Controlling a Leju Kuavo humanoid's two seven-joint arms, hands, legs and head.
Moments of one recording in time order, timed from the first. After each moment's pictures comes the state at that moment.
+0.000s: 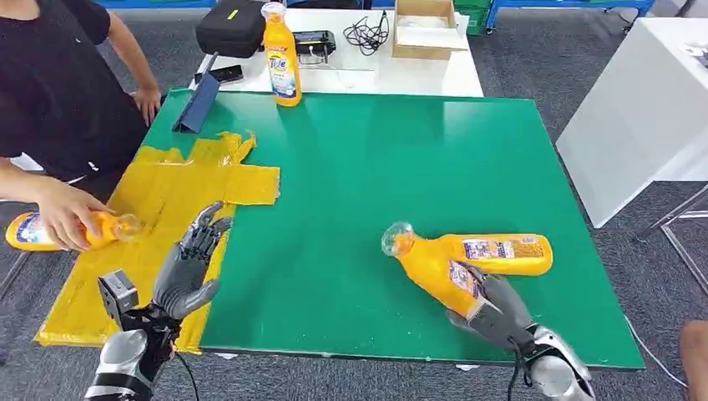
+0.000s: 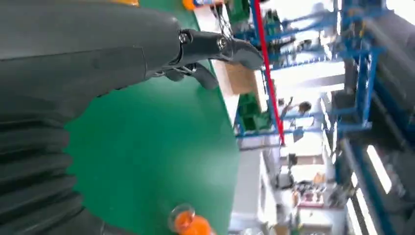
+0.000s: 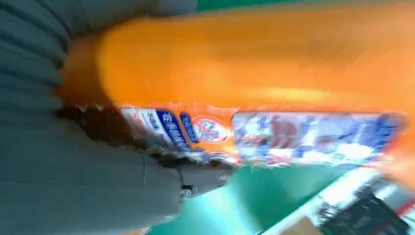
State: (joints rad) left arm -0.02 0.02 0.08 -1.47 0.08 -0.51 -0.61; right arm -0.11 -0.22 0.26 -1.27 0.27 0.12 -0.39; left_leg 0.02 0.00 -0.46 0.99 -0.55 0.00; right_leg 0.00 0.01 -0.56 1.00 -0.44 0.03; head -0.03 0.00
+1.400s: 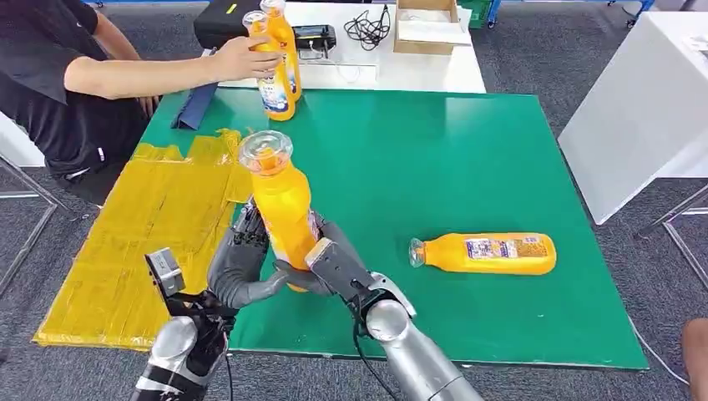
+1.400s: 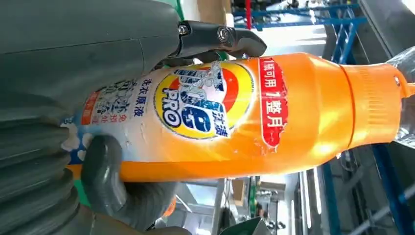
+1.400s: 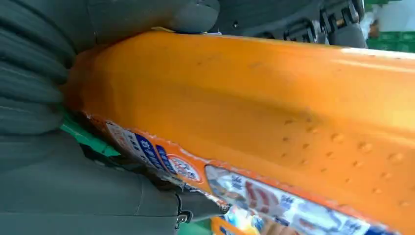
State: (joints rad) left arm -0.06 -0.10 -0.19 -1.56 0.18 -0.40 -0.46; right arm -0.43 0.33 0.69 -0.91 0.14 0.07 -0.30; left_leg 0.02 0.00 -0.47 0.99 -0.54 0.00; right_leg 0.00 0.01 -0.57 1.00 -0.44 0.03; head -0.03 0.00
